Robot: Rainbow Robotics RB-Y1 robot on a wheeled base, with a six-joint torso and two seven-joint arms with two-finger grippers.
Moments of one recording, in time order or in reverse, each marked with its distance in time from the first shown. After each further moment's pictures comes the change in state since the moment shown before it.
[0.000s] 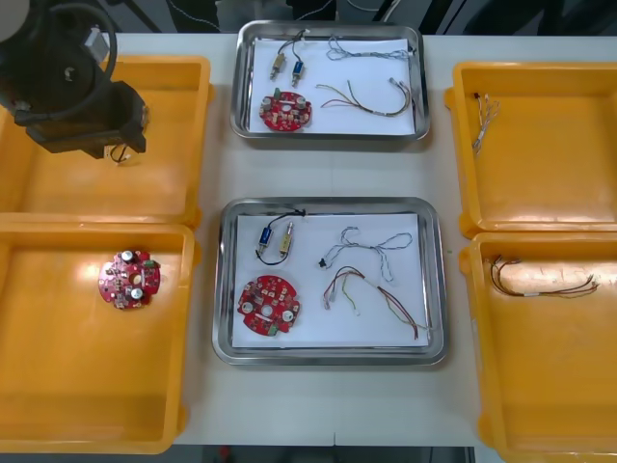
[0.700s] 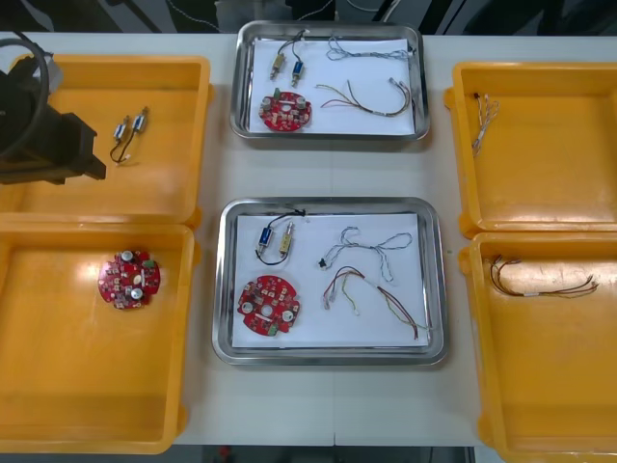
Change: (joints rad) right arm 0.001 0.000 0.001 -0.001 -0.001 0.000 -0.003; left arm 0.258 0.011 0.229 -0.161 0.006 0.001 -0.167
